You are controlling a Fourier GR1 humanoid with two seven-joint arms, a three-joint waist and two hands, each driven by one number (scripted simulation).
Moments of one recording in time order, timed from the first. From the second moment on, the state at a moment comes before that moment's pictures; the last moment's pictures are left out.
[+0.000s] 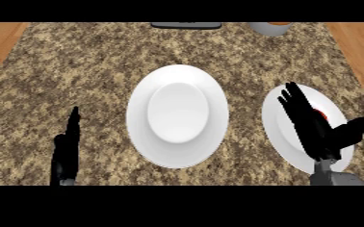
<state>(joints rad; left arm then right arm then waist) 0.07 0.27 -0.17 -1.36 0.06 0.46 0.02 -0.04 -0.19 -0.05 -1.45 -0.29 0.12 0.07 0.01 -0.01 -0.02</state>
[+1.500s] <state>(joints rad) -0.01 0.23 -0.26 -1.46 0.24 0.19 0.18 -0.46 -0.93 -0.09 -0.96 0.04 0.65 -0.56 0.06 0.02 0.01</state>
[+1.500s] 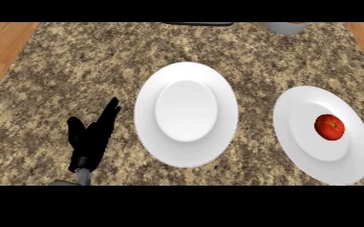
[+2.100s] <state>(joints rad) -0.01 0.23 -0.23 -1.43 0.25 0.16 0.17 -0.49 -0.93 0.17 -0.87 0.31 0.44 -0.78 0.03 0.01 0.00</state>
